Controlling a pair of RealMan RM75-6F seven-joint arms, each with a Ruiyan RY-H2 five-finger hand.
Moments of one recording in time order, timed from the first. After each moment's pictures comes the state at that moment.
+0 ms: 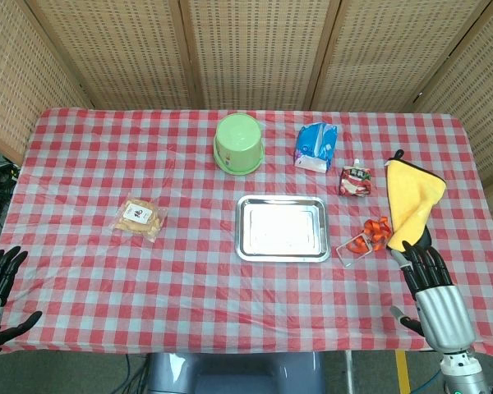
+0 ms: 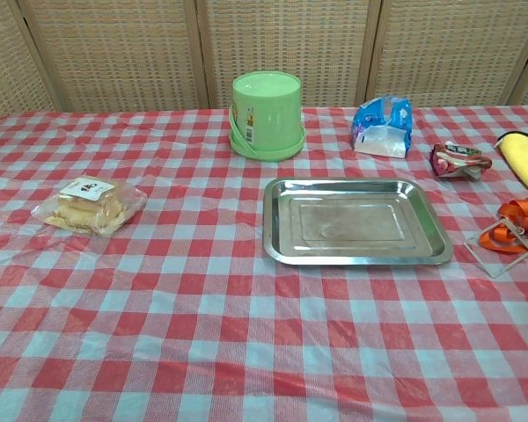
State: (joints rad) left arm 0.05 -1.06 0.04 -1.75 1.72 1.66 0.12; right arm 0.04 -1.17 0.01 -1.73 -1.76 1.61 -0.21
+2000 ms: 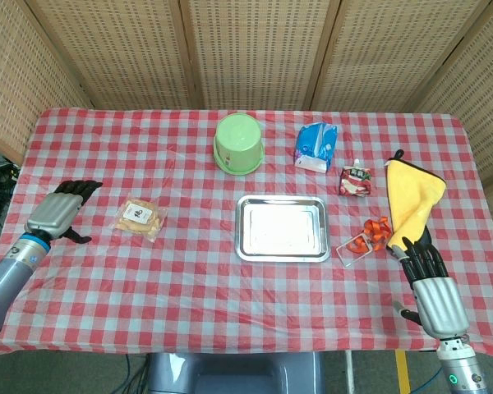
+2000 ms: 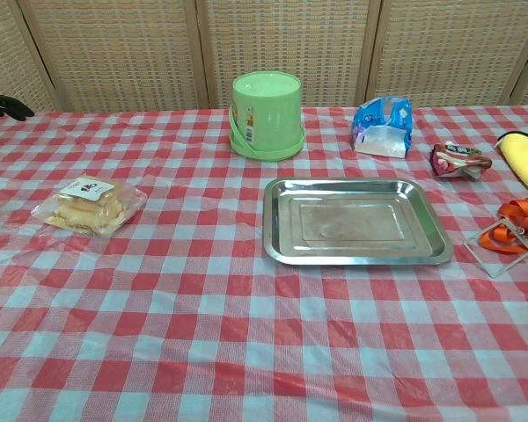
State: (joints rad) left arm -0.61 -1.07 -0.20 -1.53 1.09 0.66 0.15; right arm 0.08 -1.21 0.03 -1.65 -1.65 1.51 -0.20
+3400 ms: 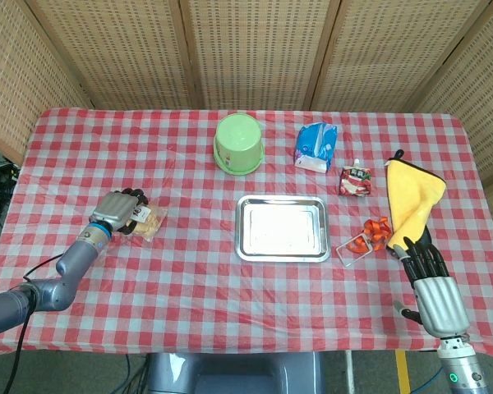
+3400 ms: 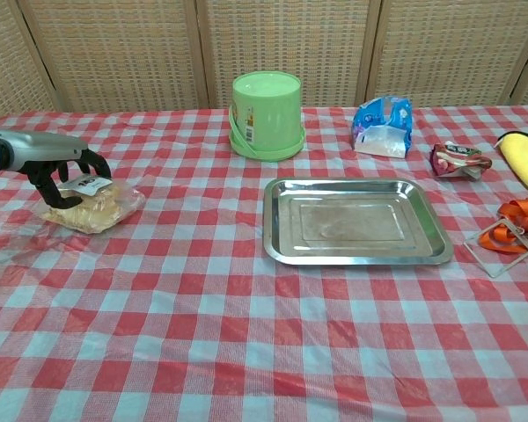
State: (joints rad) left arm -0.89 -1.40 -0.06 -1.27 0.79 0.63 0.38; right arm 0.08 -1.22 0.02 -1.64 -1.64 1.51 -0.18
